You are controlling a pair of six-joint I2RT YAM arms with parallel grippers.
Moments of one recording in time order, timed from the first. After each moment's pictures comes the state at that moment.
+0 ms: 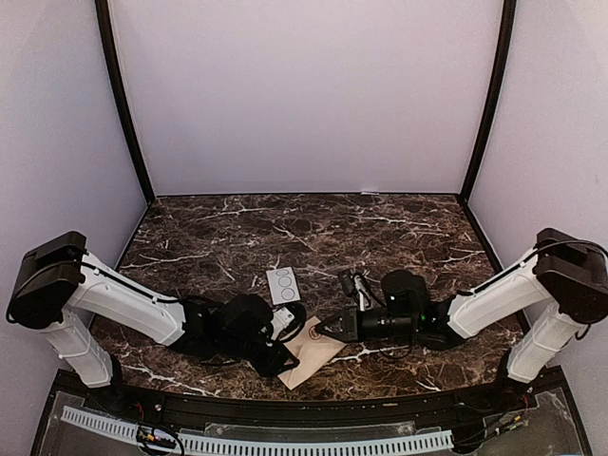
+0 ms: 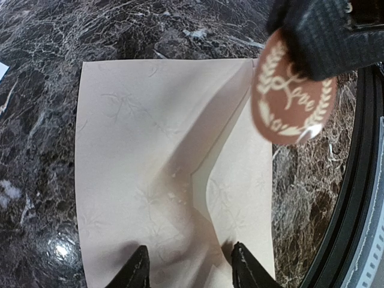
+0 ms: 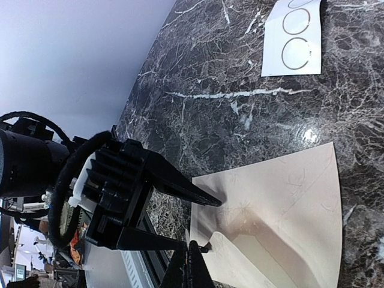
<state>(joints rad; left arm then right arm) -1.16 1.63 0.67 0.09 0.06 -0.34 1.04 1.58 0.51 0.66 -0.34 0.87</state>
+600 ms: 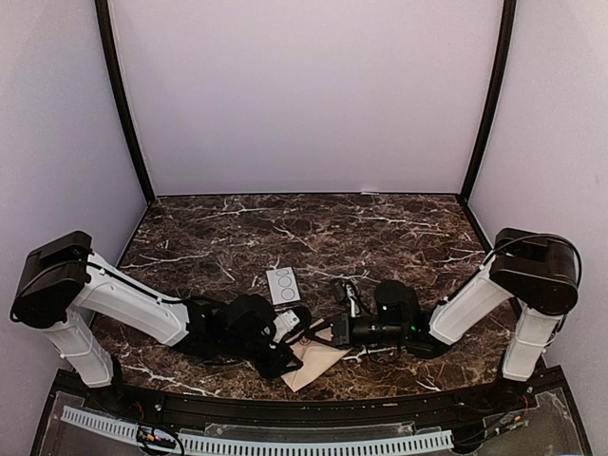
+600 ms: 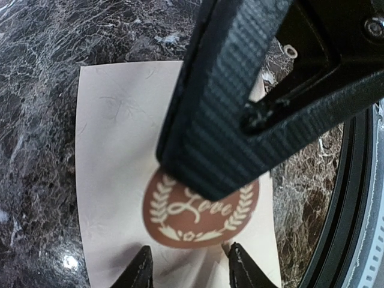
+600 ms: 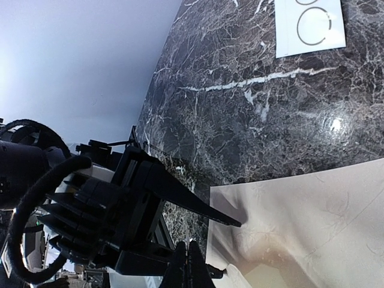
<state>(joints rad) -1.16 1.66 0.68 0.13 0.10 -0.27 1.05 1.79 0.51 0.95 -0.40 1.02</state>
